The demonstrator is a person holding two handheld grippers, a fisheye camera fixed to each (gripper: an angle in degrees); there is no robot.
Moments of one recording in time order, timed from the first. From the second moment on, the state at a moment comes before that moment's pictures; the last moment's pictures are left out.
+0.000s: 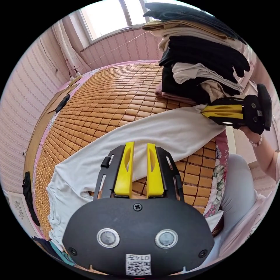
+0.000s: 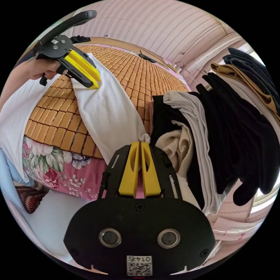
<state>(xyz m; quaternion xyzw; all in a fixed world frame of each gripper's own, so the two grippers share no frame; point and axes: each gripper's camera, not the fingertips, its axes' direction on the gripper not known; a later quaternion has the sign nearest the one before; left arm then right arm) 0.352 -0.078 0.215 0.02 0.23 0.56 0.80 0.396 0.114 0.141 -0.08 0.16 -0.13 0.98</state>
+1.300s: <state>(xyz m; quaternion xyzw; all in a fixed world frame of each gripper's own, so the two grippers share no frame) -0.372 -0.181 0.315 0.05 -0.01 0.13 0.99 -0.195 -0.327 0.407 -0.07 -0.25 -0.33 0.91</state>
